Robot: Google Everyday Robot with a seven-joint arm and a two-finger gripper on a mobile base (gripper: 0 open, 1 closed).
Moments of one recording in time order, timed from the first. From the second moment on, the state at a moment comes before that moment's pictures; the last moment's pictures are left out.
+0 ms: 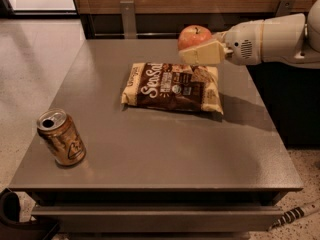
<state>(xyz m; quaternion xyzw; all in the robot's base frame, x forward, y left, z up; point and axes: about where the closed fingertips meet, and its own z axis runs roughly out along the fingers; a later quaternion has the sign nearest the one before) 0.597 -0.090 0.958 -0.37 0.73 0.33 0.47</state>
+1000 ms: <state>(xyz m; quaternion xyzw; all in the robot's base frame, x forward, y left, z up) 0.493 -0.016 0.951 -0.46 0.66 0.39 0.45</state>
